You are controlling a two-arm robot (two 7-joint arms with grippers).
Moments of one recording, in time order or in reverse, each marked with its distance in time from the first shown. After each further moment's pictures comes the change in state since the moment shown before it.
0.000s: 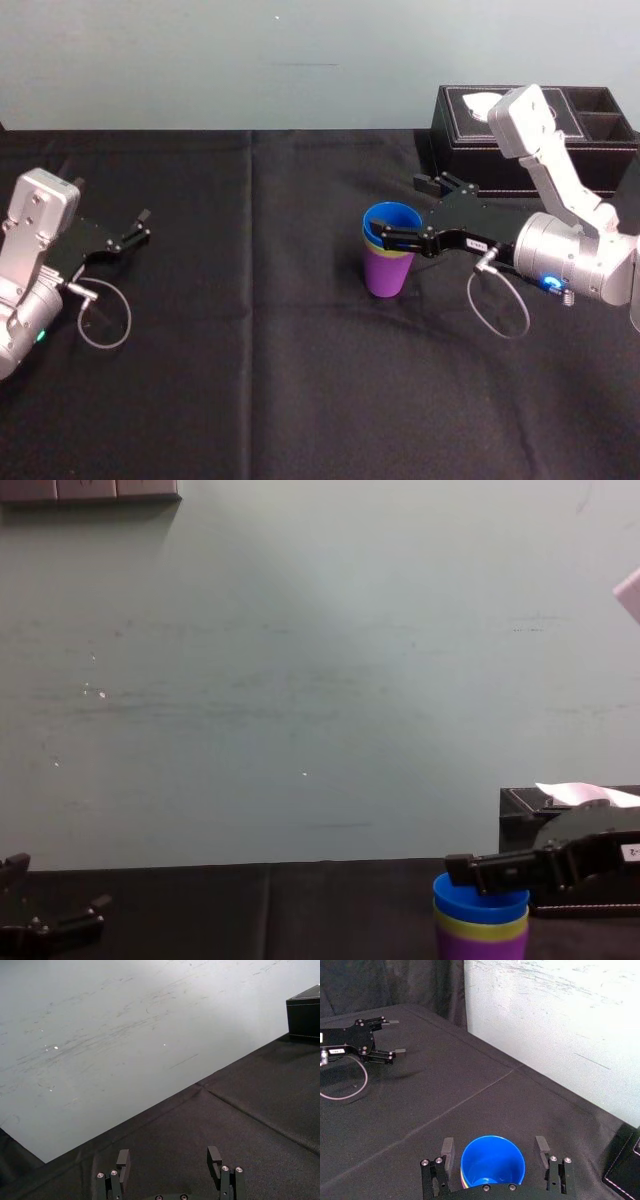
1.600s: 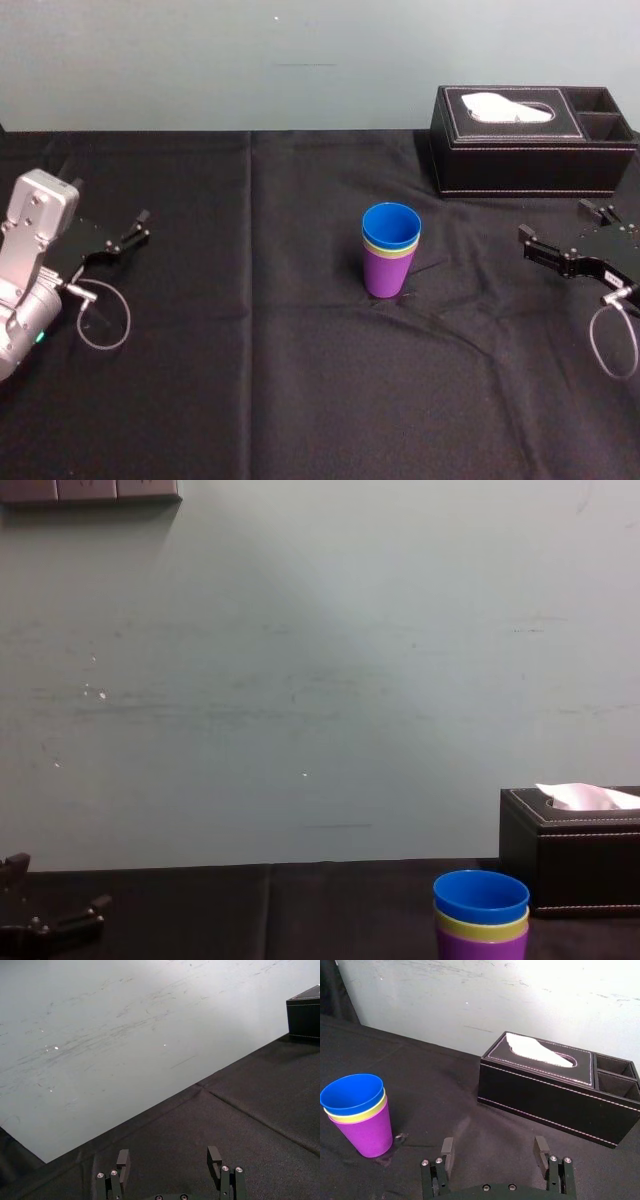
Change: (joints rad) left arm 0.000 0.000 0.000 0.000 0.000 0.000 0.000; right arm -0.349 0.032 0.342 -0.073 0.009 -0.086 -0.214
